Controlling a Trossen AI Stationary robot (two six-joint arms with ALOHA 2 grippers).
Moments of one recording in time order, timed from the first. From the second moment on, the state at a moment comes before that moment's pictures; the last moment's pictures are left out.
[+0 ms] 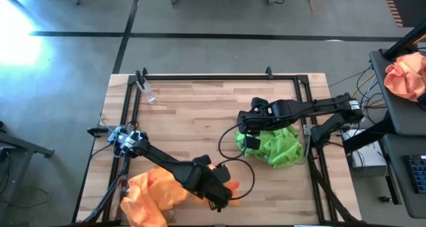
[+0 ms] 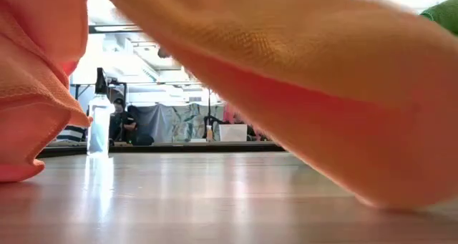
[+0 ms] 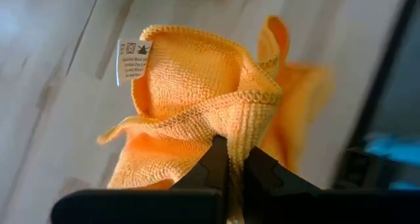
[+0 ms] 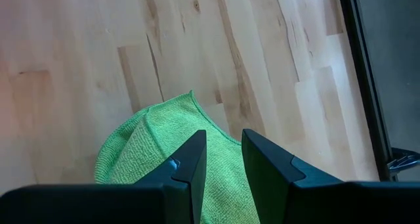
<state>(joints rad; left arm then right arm) -0.51 2.26 2.36 -1.39 -0.26 -0.86 0.13 1.60 1.61 -1.24 0.32 0.27</state>
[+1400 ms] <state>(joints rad) -0.85 1.91 2.11 -1.57 -0.47 -1.34 0.13 1.60 1.60 -1.13 0.32 0.30</state>
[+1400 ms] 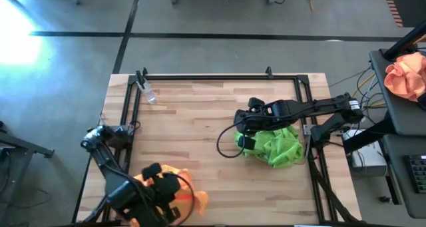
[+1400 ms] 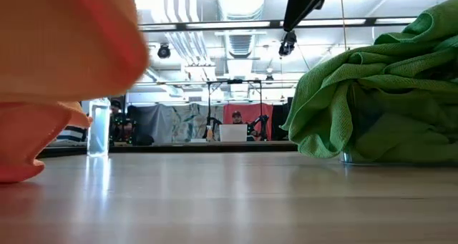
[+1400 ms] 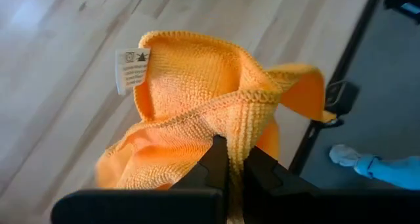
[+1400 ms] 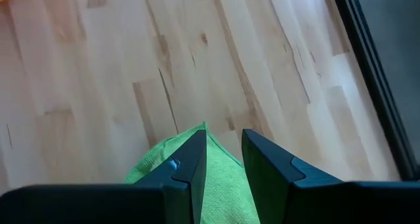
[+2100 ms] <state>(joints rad) -1.19 1.65 1.65 -1.57 -0.34 -1.84 0.13 1.60 1.60 -1.12 0.32 0.47</state>
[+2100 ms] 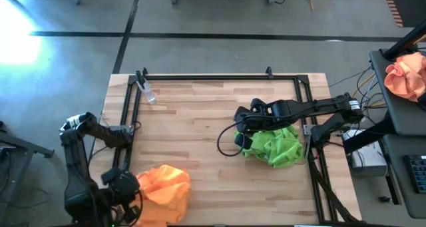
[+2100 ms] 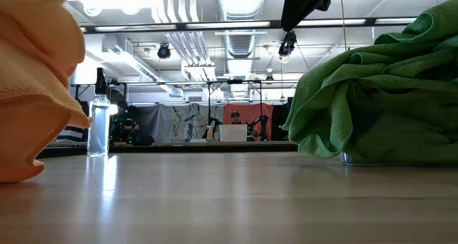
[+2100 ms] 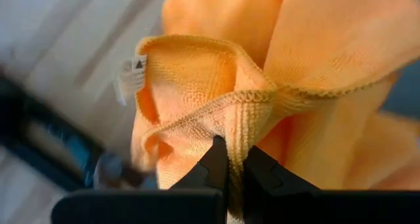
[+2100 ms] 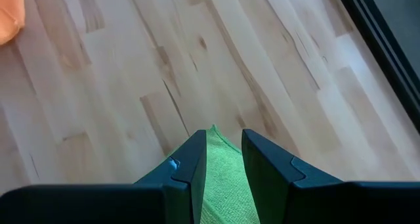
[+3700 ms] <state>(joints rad) -1.32 1.67 1.56 -1.52 -0.28 -2.06 0.13 1.60 1.60 -1.11 0.32 0.58</state>
